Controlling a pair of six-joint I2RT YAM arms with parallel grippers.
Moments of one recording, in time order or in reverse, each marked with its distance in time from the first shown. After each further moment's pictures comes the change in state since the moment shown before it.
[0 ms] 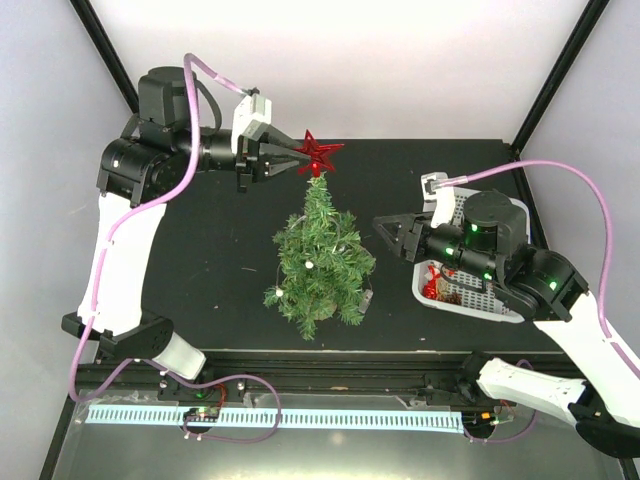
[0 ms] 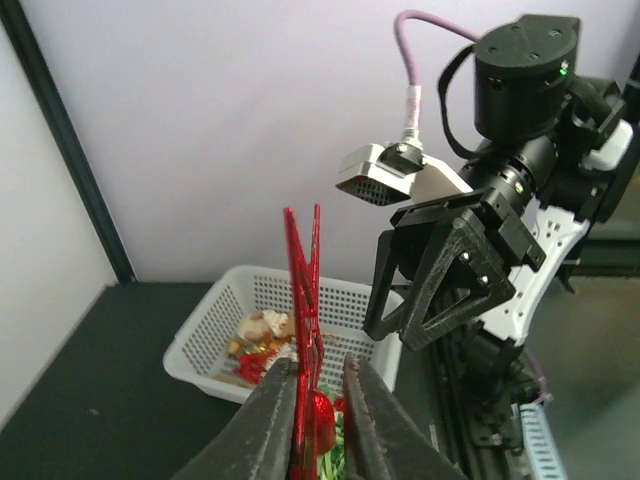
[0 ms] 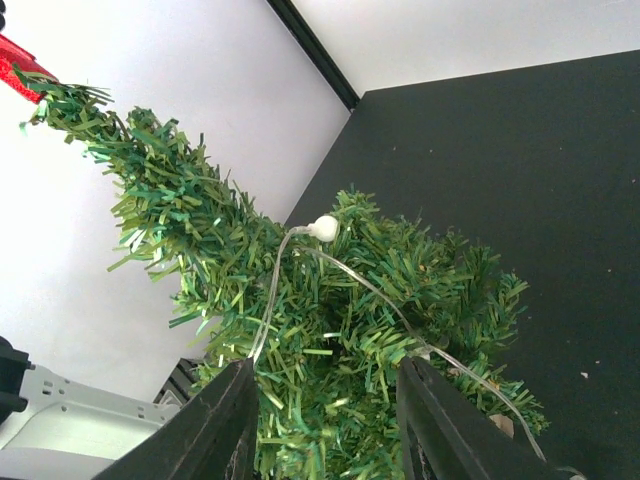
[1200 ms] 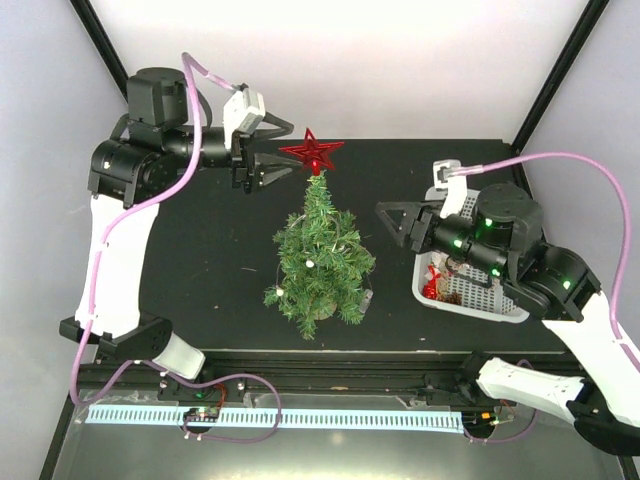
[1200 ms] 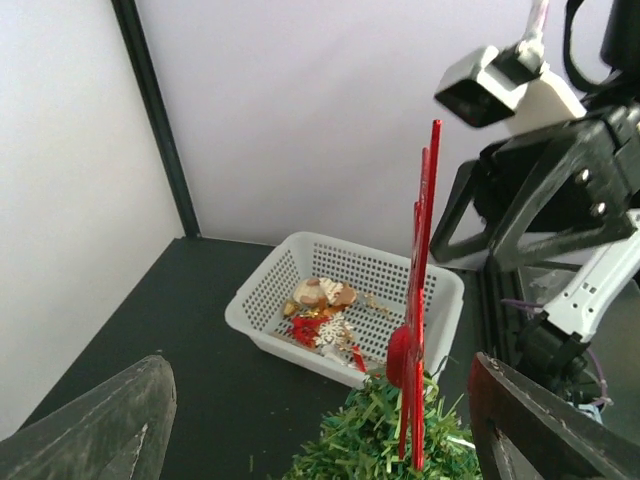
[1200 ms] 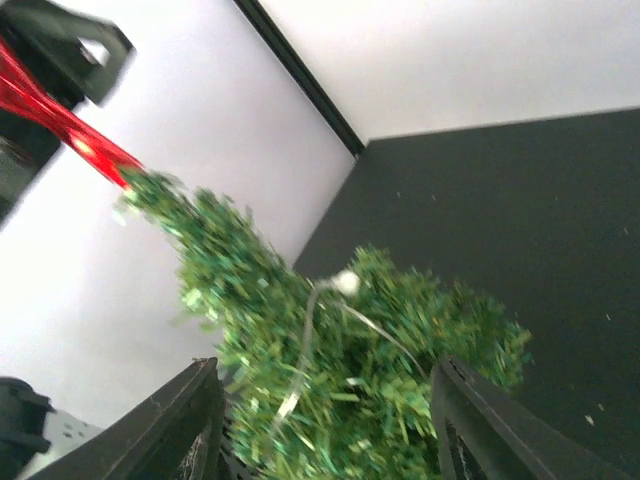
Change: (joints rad) left arm 0.052 -0.008 0.000 -0.050 -0.126 -0.001; right arm 0.000 0.012 0.061 -0.002 0.047 0.003
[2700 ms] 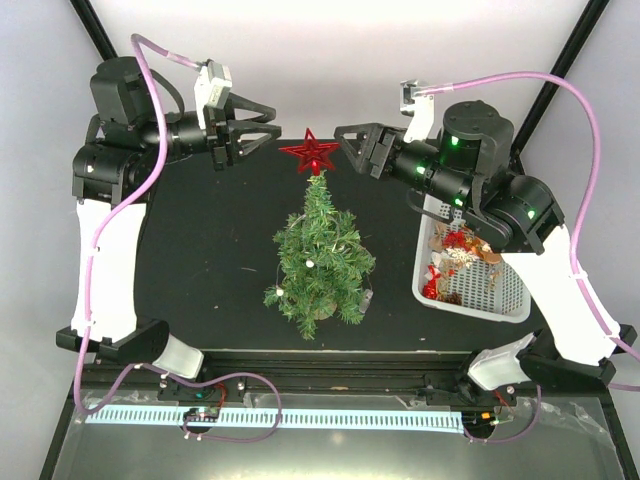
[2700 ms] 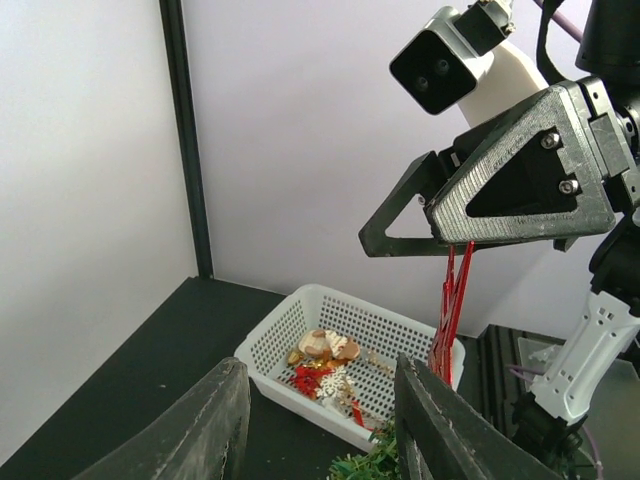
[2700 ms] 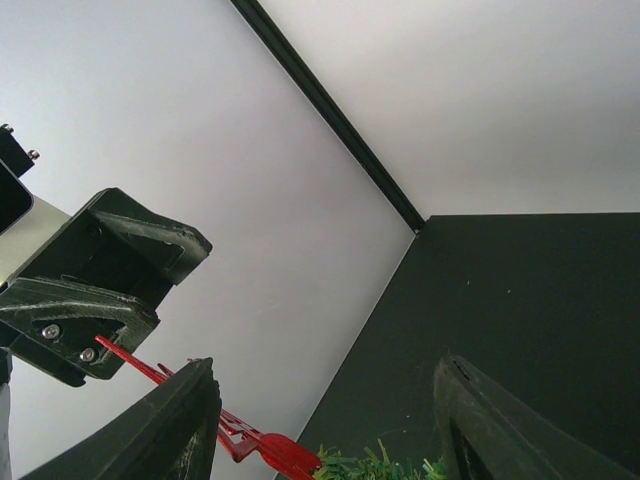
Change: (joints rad) left arm 0.128 -0.035 -0.026 0.196 0.095 -0.247; right arm 0.000 0.450 0.623 -0.020 -0.002 0.030
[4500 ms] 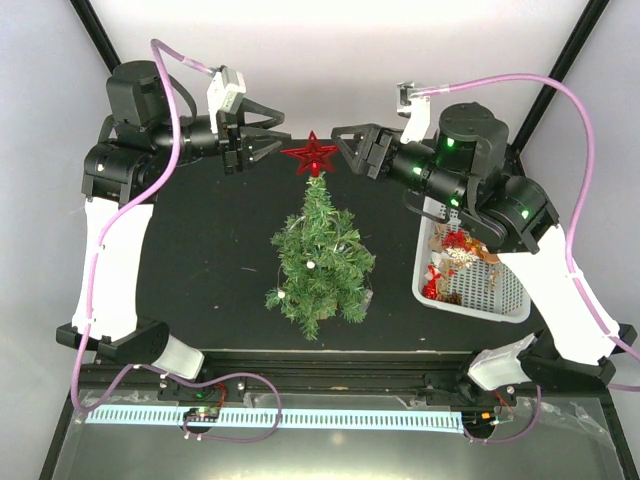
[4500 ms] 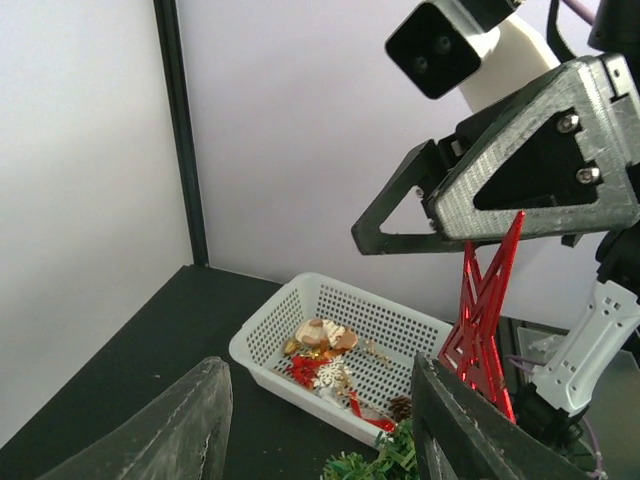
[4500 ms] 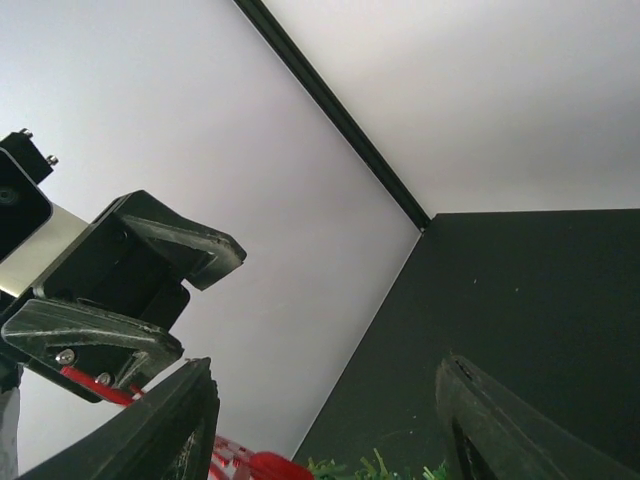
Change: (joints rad) left arm -0.055 -0.002 -0.038 0.001 -0.040 0.017; right arm 0.000 -0.002 -0.039 0.041 -0.011 0.015
